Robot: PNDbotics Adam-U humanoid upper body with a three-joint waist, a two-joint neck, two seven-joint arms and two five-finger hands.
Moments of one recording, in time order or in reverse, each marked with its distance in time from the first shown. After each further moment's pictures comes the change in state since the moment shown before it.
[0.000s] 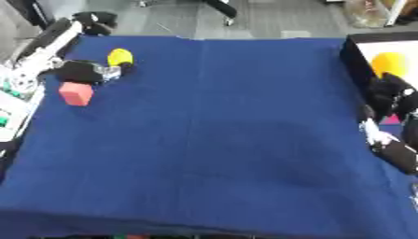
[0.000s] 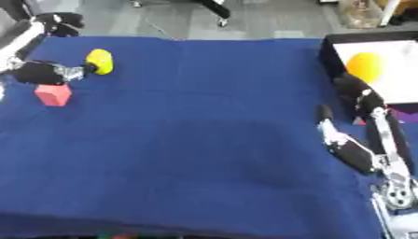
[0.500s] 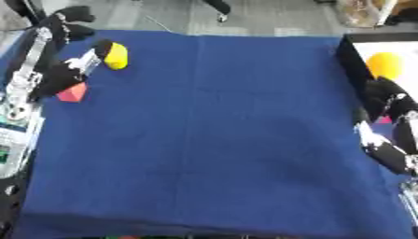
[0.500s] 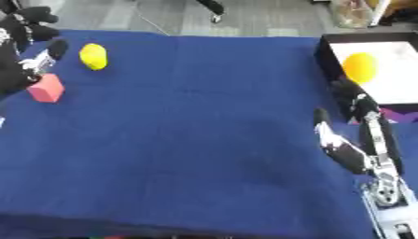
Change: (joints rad) left arm 0.177 -0.255 0.224 -0.251 0.163 -0.051 0.162; right arm -0.024 0.010 -0.012 0.068 0.001 -0.101 -0.028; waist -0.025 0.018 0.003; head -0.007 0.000
